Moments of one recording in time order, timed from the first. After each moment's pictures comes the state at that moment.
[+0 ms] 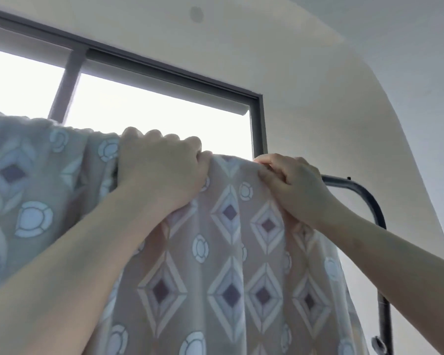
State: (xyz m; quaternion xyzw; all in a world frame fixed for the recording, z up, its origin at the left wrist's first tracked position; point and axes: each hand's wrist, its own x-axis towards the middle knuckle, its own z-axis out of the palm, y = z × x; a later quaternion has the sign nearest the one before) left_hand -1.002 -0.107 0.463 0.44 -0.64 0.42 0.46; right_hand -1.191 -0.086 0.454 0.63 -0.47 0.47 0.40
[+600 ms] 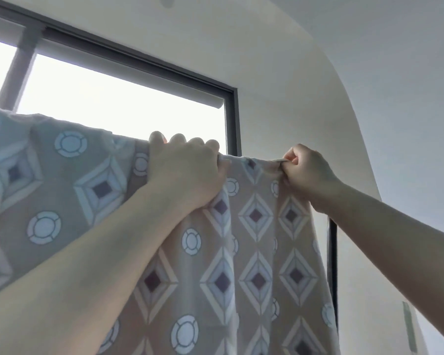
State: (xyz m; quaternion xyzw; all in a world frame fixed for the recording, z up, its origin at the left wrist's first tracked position) left_hand -1.084 -0.098 0.461 0.38 -0.71 0.39 0.45; right_hand -1.281 -0.072 0.471 0.50 -0.56 0.60 0.27
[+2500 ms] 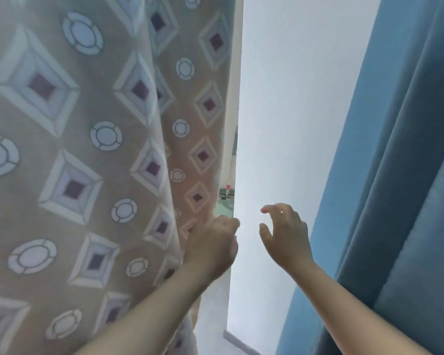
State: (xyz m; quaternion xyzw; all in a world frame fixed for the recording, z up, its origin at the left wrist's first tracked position) left_hand -1.328 -0.058 0.071 0.03 -0.95 -0.03 0.31; right_hand -1.407 0.074 0.070 0.27 -0.90 0.28 0.20
